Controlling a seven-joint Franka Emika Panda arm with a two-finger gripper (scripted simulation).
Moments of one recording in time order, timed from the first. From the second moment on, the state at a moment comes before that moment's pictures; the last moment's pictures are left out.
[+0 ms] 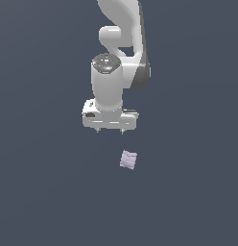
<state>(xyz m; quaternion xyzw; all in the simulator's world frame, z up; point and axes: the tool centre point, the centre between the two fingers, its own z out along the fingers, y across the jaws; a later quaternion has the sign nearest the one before) 0.004 -0.036 0.177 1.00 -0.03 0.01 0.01</state>
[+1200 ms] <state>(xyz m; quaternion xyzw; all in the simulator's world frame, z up) 0.013 0.007 0.158 1.00 -0.03 -0.01 0.00</state>
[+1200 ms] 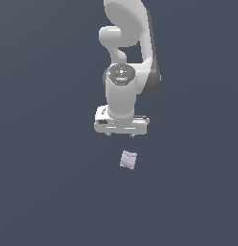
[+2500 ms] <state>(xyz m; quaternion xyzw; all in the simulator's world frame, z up) 0.070 0.045 0.088 0.99 -0.14 0.00 0.00</state>
